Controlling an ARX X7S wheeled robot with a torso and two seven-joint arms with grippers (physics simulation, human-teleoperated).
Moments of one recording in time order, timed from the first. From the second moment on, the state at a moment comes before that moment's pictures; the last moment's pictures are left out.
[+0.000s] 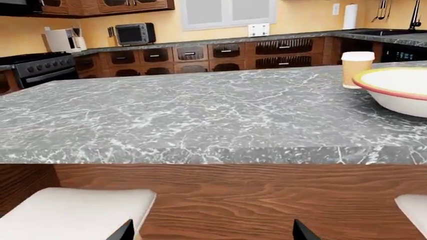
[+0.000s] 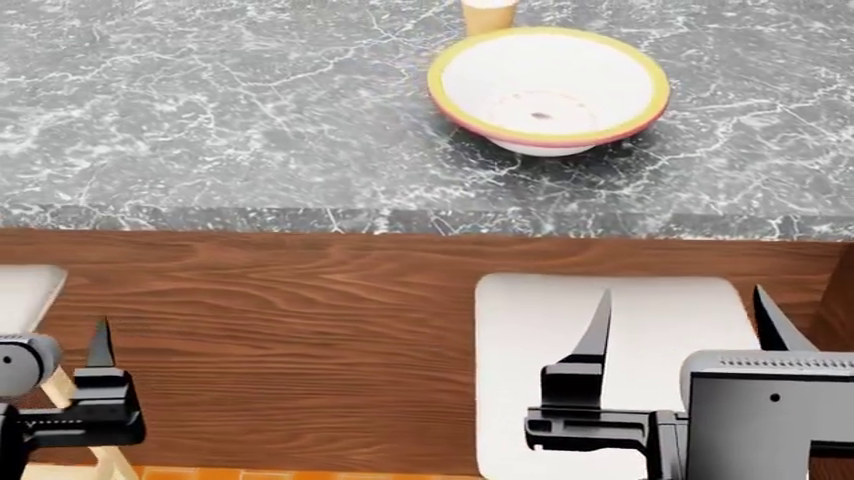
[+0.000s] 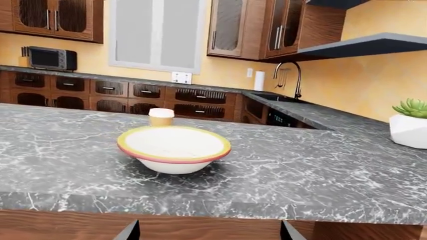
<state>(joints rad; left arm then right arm) -0.29 -0.17 -0.02 0.68 -0.15 -1.01 -0.18 0.25 0.22 0.06 -0.75 0.15 0.86 0.11</state>
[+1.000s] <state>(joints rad) -0.27 -0.18 0.00 0.67 -0.19 -0.99 -0.19 0.24 0.25 0.11 -0.87 0.20 0.98 0.13</state>
